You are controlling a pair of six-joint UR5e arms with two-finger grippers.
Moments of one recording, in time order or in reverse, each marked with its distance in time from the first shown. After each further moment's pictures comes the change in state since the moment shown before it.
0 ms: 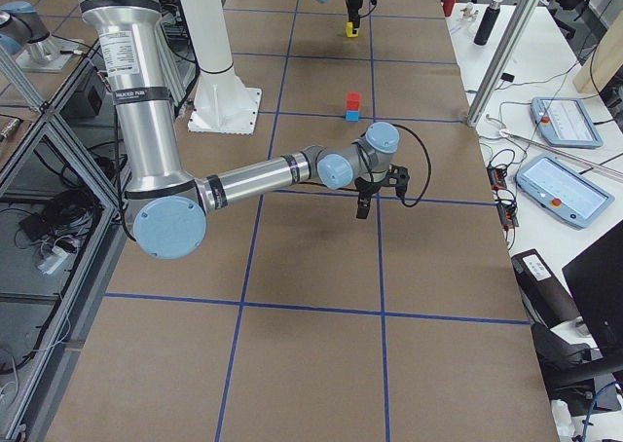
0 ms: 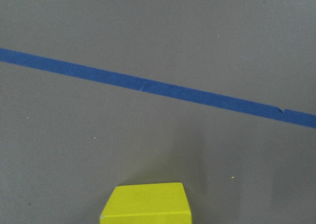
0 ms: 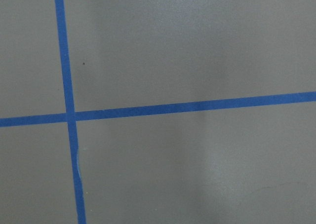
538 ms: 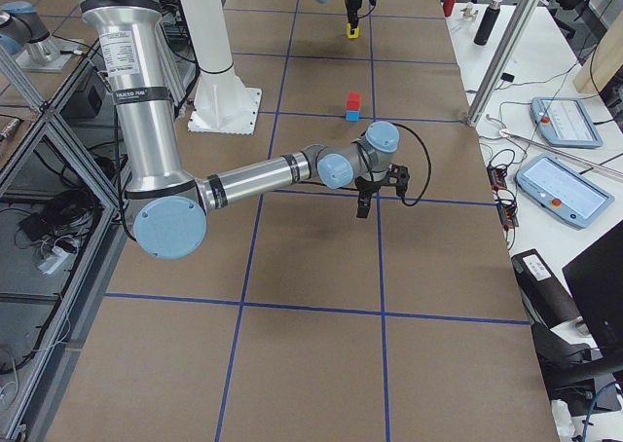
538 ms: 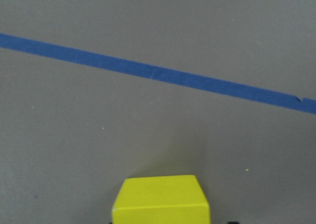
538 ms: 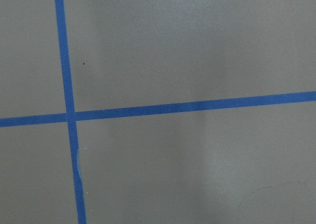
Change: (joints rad) left arm 0.001 -0.002 -0.007 0.016 -0.010 0.002; right arm 0.000 0.001 0.004 0.000 0.000 0.001
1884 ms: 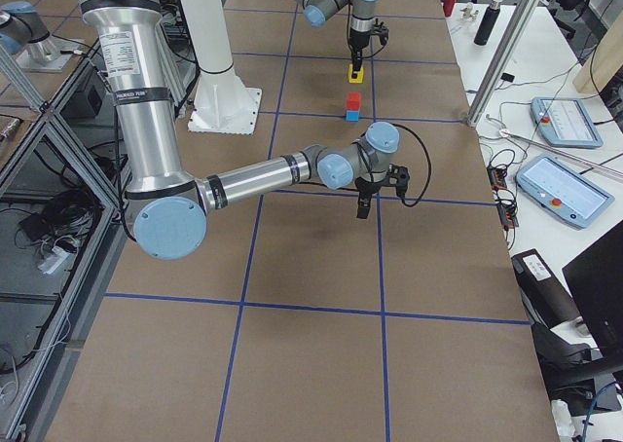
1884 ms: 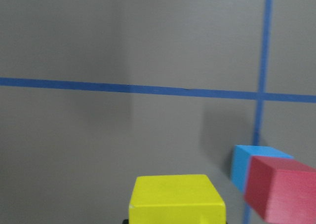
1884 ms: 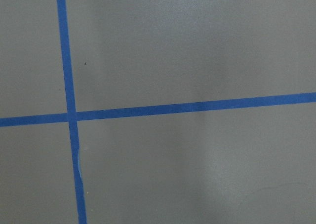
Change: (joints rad) left arm 0.341 -0.812 0.002 0.577 0.126 -0.207; right arm 0.000 -0.001 -0.001 0.000 -0.001 -0.003
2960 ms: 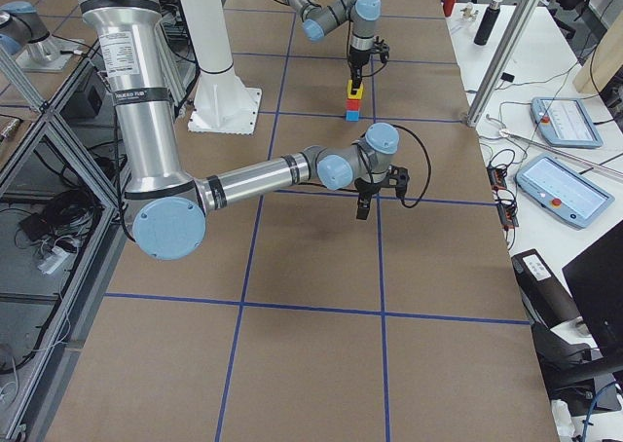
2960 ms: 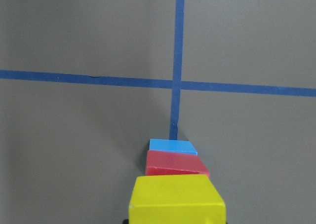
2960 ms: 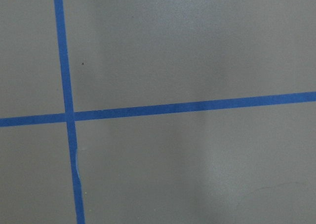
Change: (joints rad) left arm 0.035 -0.105 0.133 -0.007 0.024 -0.011; right arm 0.002 -0.002 -0.002 0.000 0.000 0.000
